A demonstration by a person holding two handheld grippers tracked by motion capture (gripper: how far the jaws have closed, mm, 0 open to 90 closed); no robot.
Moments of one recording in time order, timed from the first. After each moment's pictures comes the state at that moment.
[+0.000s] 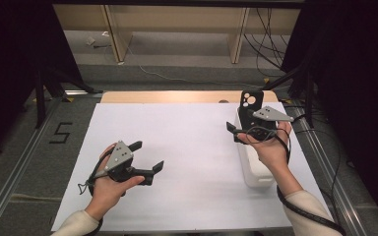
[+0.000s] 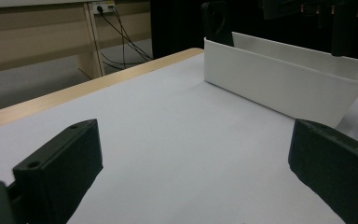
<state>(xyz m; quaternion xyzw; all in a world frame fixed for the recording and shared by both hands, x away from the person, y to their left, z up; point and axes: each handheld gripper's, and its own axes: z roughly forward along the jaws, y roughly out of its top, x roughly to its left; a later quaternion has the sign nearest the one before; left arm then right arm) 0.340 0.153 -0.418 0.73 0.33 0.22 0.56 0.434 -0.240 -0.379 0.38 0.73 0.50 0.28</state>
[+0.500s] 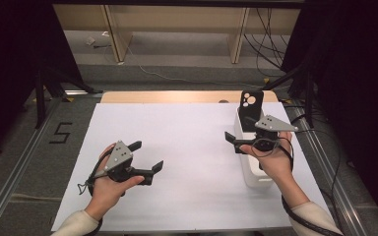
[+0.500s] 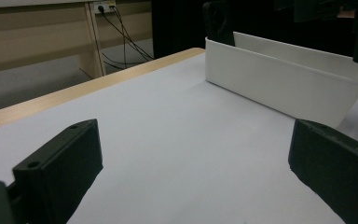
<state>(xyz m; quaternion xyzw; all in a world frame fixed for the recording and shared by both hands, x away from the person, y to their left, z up) 0.339 0.154 -0.418 0.73 0.34 0.22 0.56 0.407 -0.241 -0.381 0.34 0.73 0.53 0.25</state>
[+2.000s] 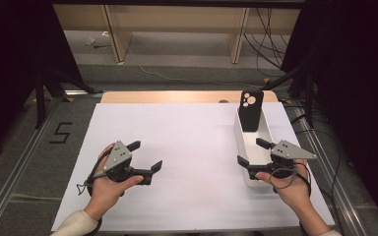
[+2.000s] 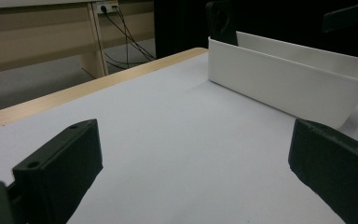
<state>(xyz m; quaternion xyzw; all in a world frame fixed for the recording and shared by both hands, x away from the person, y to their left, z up) 0.339 0.157 -0.419 0.73 0.34 0.23 0.55 0.351 -0.274 -0.405 0.32 0.74 0.53 0.24</state>
